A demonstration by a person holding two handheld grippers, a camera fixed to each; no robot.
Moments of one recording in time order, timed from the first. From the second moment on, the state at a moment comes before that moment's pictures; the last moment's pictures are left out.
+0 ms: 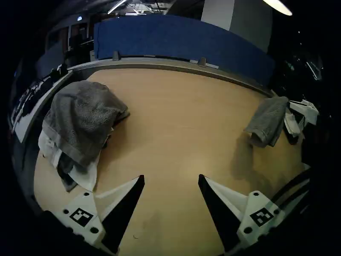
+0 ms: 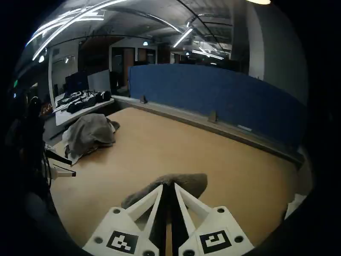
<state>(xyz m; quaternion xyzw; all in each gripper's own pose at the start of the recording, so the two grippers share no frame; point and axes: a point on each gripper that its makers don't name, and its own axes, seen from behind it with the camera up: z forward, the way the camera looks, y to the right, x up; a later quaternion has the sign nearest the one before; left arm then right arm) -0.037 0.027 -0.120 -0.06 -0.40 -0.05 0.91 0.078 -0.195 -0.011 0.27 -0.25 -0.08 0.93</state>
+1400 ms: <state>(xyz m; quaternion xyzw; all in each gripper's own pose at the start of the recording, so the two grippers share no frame) -0.038 0.068 -0.109 -0.06 -0.40 -0.03 0.91 0.085 -0.010 0.024 0.18 -0.26 -0.09 0.95</state>
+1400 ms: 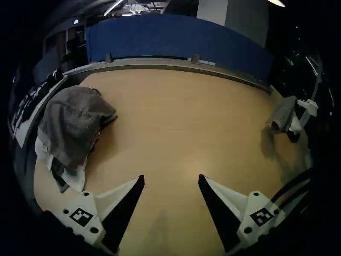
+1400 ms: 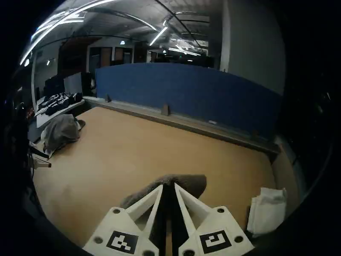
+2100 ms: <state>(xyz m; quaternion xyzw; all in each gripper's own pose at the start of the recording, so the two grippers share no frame) -0.038 0.072 -0.104 -0.06 -0.41 -0.03 0.91 0.078 0.041 0.066 0.15 -0.26 -0.08 0.95</state>
